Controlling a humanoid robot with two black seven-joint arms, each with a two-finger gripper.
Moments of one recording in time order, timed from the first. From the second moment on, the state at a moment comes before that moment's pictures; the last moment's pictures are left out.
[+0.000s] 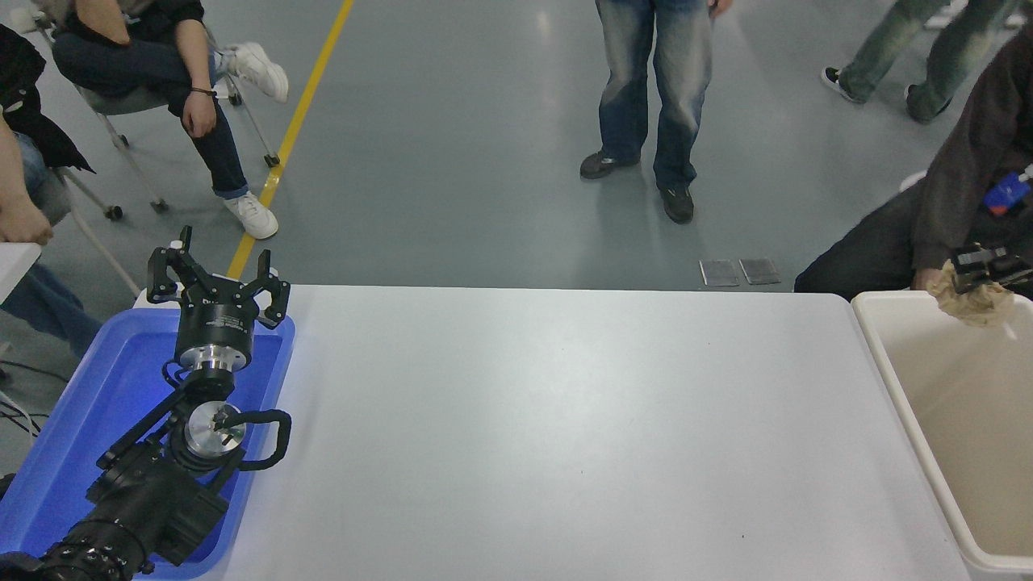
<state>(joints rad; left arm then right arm) -0.54 0.16 -1.09 -0.55 0.03 -0.40 -0.56 1.97 -0.82 -1.03 1.03 -0.97 0.74 0.09</state>
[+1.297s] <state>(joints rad) -0.54 0.16 -1.09 -0.55 0.03 -0.40 -0.56 1.43 -0.90 -0.86 0.66 -0.97 0.49 0.10</state>
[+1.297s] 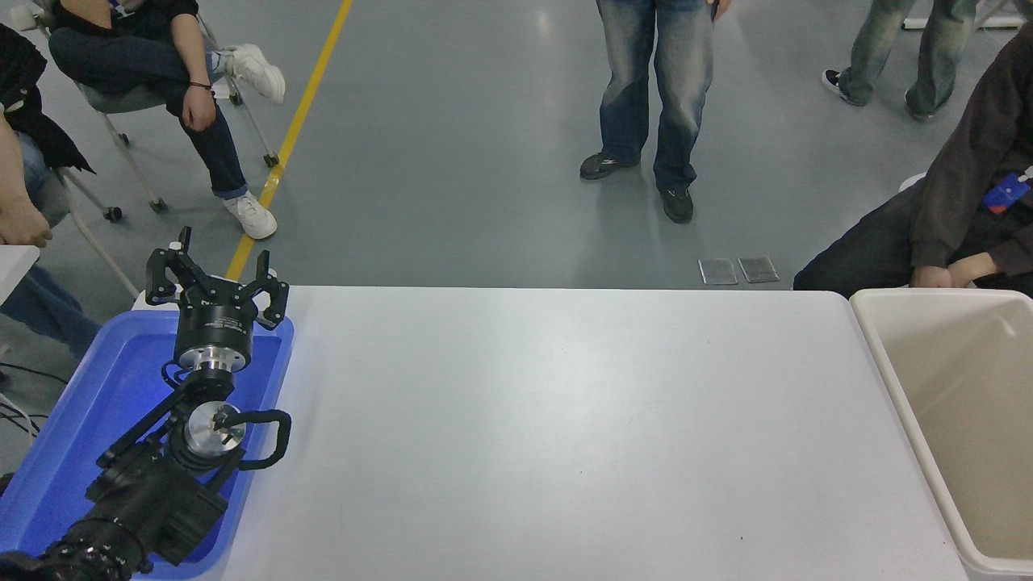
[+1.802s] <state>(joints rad) -0.54 0.16 -1.09 -0.55 0.03 -0.40 -0.56 0.81 -0.57 -0.53 0.28 -0.85 0.21 0.10</state>
